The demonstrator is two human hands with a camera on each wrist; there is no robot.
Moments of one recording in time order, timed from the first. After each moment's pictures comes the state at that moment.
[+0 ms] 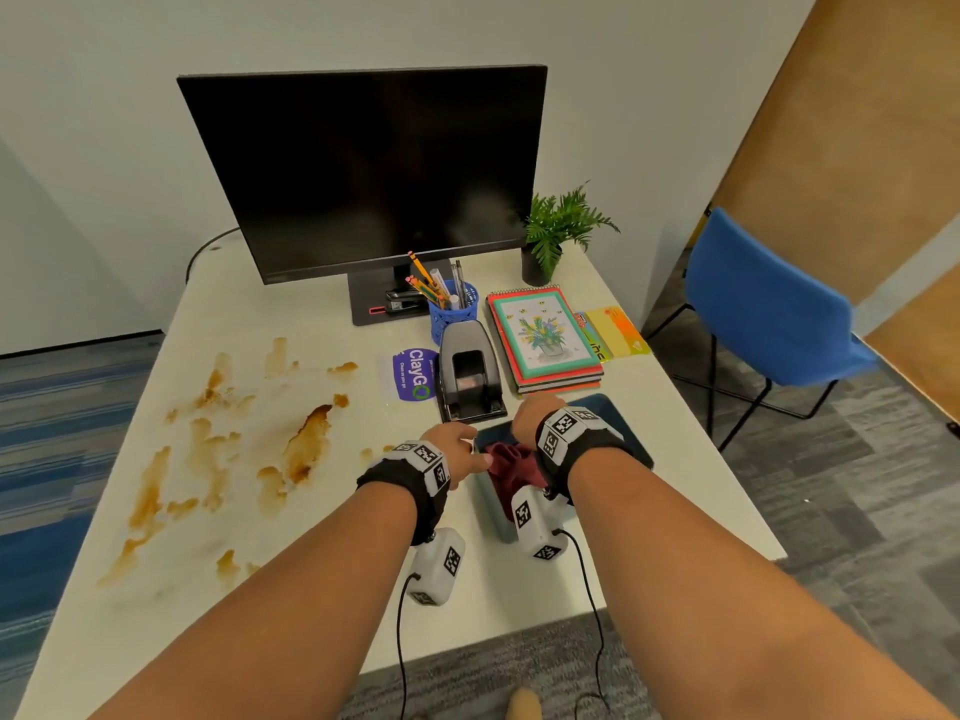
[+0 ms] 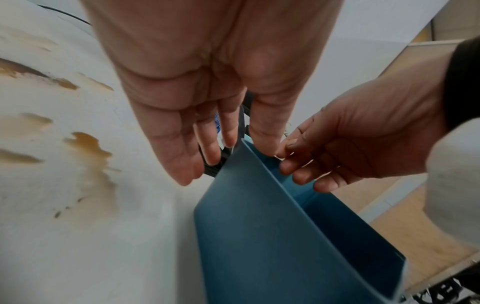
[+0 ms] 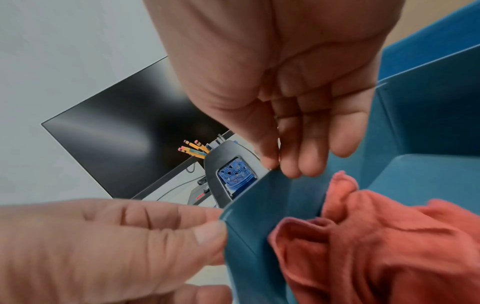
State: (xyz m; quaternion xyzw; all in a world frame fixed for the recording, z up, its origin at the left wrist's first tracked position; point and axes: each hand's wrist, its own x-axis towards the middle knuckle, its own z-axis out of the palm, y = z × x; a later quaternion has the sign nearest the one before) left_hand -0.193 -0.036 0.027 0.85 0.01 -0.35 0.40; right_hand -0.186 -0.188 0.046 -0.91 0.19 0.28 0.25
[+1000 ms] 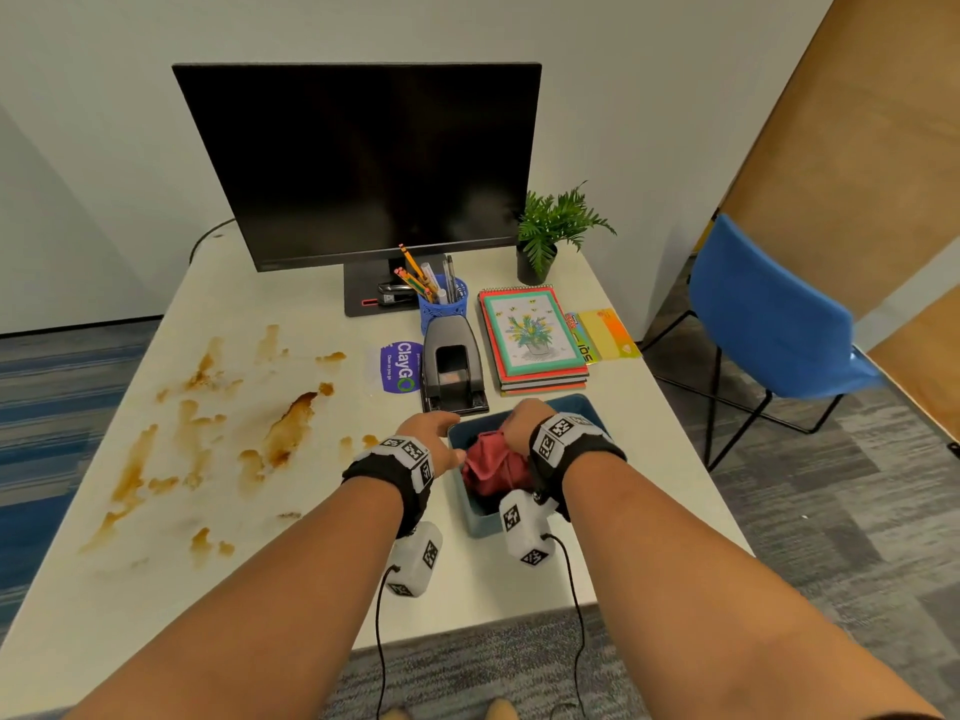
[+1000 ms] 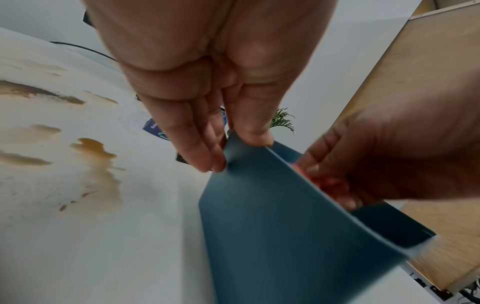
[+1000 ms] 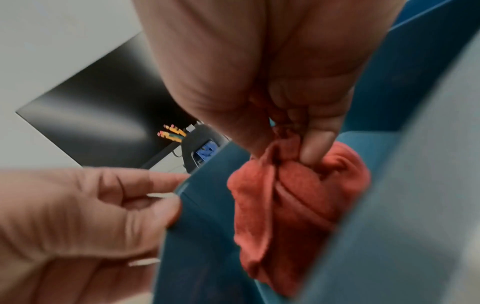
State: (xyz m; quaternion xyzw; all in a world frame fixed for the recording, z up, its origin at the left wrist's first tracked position) left_hand -0.202 -0.049 0.028 0.90 -0.03 -0.26 0.34; right_hand -0.207 -0.211 0.051 -0.90 0.16 0.29 0.27
